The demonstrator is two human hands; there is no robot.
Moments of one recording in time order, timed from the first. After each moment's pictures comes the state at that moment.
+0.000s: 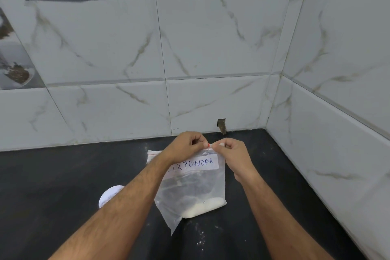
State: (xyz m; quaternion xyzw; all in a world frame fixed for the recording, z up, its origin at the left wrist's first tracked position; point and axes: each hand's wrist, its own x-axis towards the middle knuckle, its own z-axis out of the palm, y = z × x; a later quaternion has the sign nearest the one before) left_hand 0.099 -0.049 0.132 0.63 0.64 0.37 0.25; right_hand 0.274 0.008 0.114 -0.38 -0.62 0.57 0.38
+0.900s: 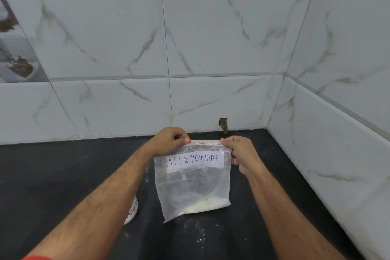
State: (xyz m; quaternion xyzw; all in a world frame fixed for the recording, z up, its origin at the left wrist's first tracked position) left_hand 0.043 -0.063 0.132 0.61 0.69 0.31 0.24; right_hand 0.278 0.020 0.125 -0.44 -0.55 0.63 0.32
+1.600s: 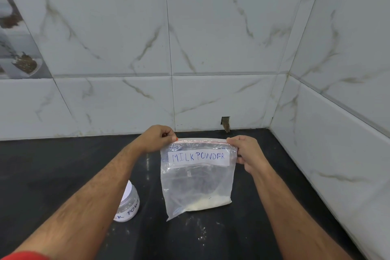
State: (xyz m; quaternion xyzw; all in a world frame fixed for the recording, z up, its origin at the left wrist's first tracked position) left_hand 0.004 -0.080 0.126 0.59 0.73 0.29 0.21; right_hand 0.284 0.029 0.121 -0.46 -0.55 0.62 0.32
